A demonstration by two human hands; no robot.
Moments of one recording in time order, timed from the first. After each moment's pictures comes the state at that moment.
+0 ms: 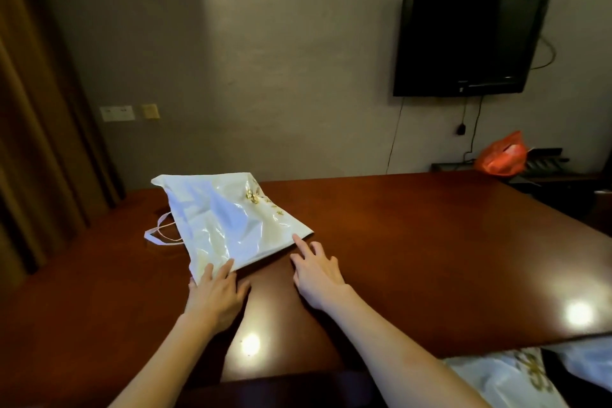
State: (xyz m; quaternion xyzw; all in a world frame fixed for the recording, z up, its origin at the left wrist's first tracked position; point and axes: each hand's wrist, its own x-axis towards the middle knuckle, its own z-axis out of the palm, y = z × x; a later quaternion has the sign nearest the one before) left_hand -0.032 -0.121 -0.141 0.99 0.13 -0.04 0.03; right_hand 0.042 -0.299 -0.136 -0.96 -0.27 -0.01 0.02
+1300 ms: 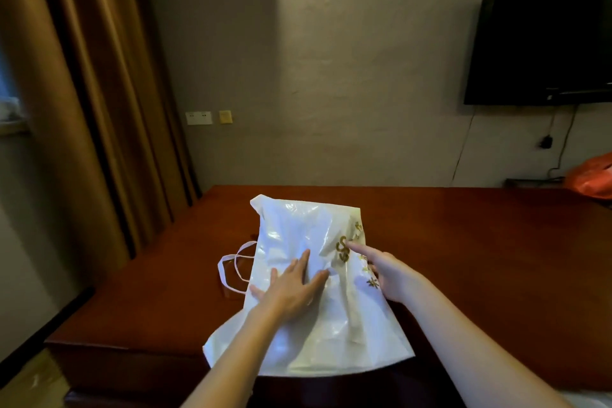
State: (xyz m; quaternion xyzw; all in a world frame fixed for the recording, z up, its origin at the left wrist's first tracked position) left_hand -0.063 -0.126 -0.121 0.95 0.17 -0.05 0.26; right_hand 0.035 -0.294 -0.100 -0.67 0.00 0.32 0.67
